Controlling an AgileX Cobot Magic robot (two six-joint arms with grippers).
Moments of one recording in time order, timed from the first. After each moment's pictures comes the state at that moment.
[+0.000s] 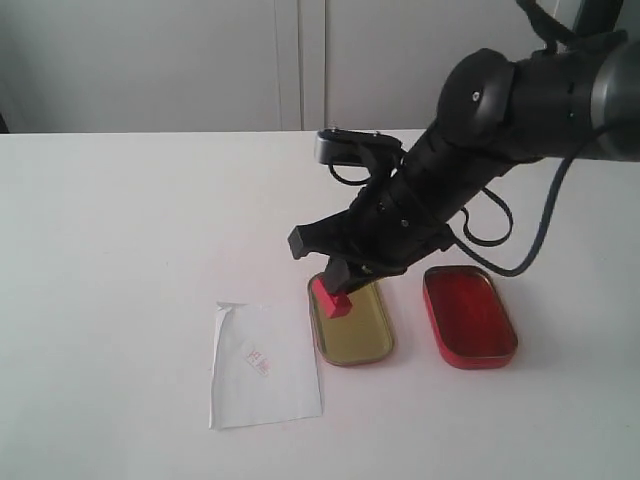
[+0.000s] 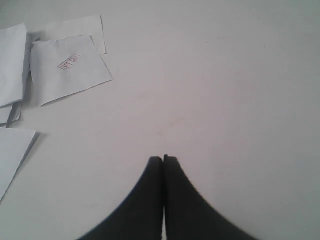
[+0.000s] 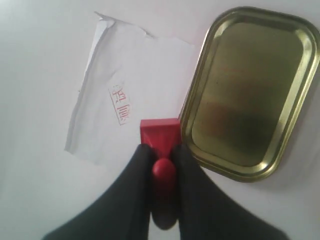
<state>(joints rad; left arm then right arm) 0.06 0.00 0.03 -0.10 0.47 0.16 0.50 1.76 -1.21 0.49 0.77 -0.20</state>
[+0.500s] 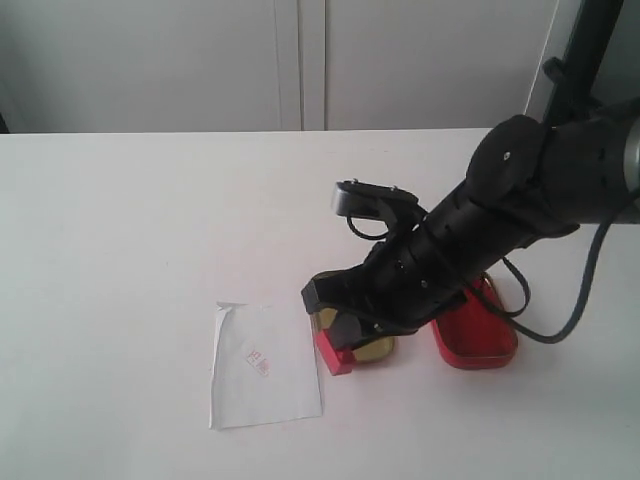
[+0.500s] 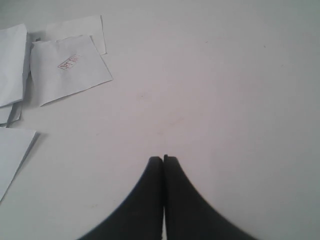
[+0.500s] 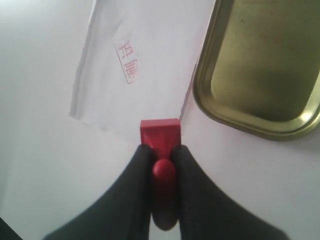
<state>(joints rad) 0.06 0.00 0.03 -0.10 0.47 0.16 0.49 1.71 -0.99 0.71 0.69 -0.38</state>
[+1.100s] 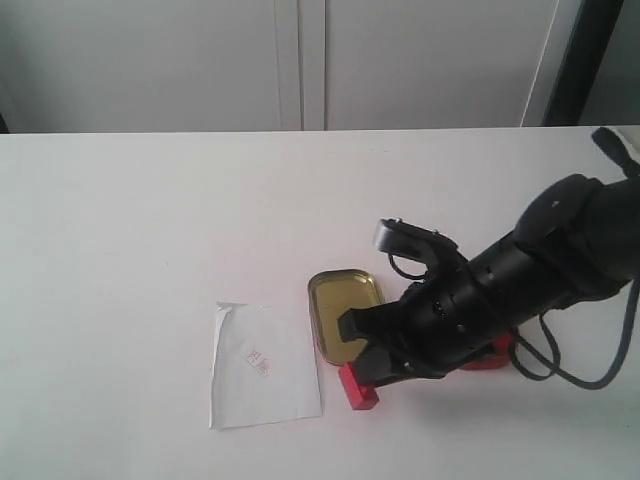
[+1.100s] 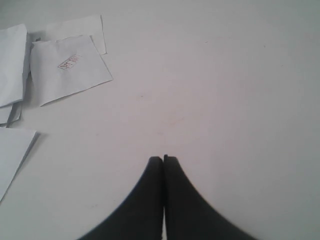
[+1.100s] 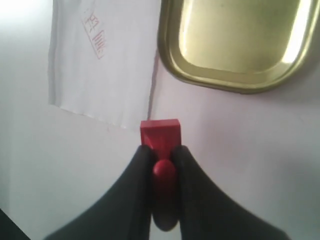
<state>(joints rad) 0.06 0.00 0.03 -0.10 0.47 0.16 0.41 1.71 -0.80 0.98 0.65 -0.62</state>
